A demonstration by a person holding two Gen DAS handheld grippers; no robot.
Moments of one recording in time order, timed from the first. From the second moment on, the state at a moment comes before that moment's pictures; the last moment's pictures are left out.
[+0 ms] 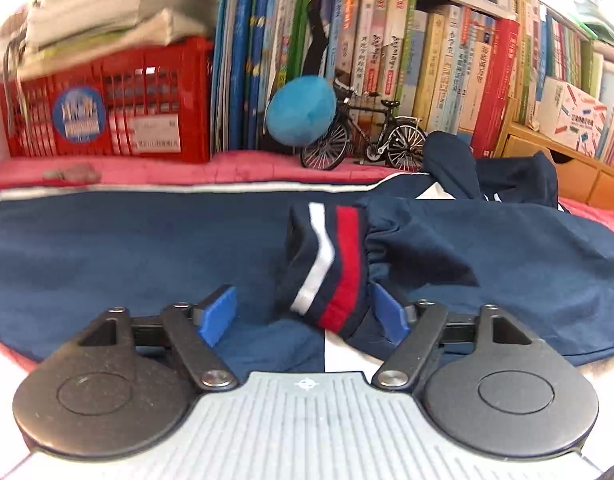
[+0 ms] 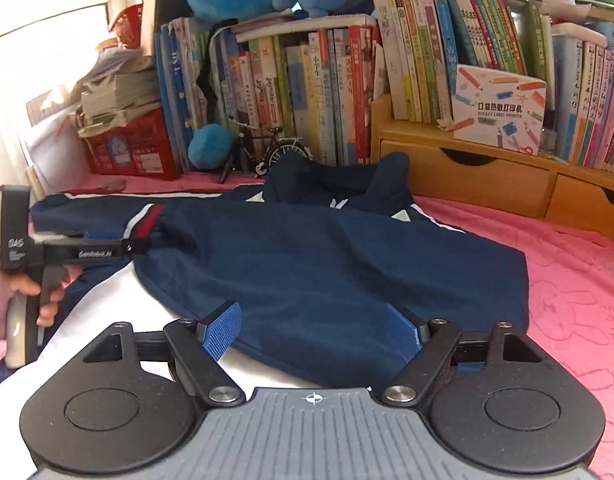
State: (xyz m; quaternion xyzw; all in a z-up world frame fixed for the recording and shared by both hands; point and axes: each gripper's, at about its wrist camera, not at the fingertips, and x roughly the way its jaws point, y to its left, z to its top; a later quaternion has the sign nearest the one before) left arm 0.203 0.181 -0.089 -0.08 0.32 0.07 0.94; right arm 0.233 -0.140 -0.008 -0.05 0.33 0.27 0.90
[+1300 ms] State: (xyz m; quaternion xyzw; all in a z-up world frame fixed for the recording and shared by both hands) left arm 0.151 0.306 -0.003 -0.10 0.13 0.17 0.97; right arm 0.185 -0.074 -0.068 -0.01 0.32 0.25 0.91
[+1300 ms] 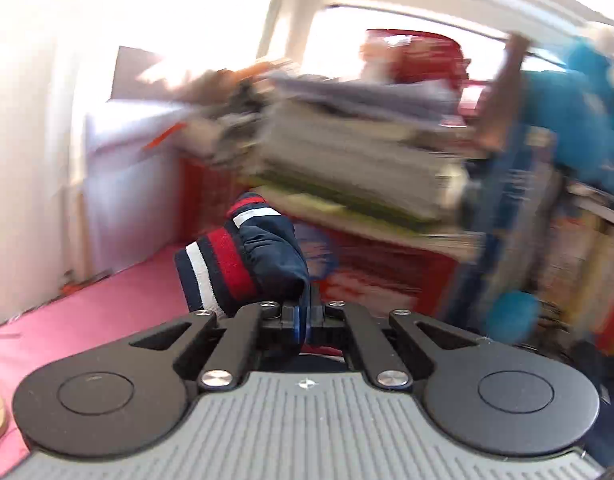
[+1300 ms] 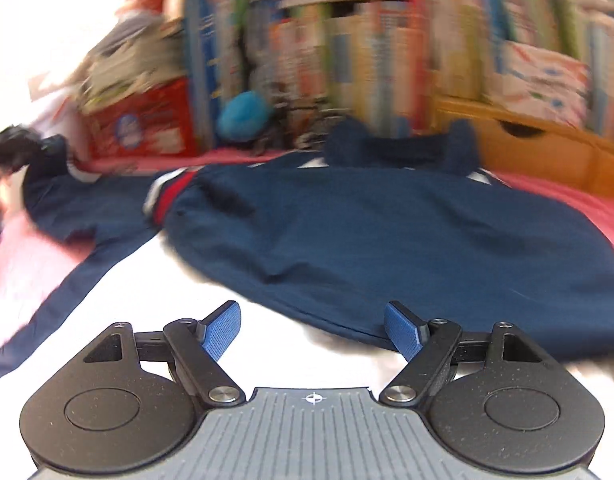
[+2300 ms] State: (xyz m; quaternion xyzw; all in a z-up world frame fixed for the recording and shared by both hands) left arm 0.092 0.167 -0.016 0.06 0.23 0.06 0.97; right arm 0.249 -0.061 -0.040 0.04 0.35 0.19 0.92
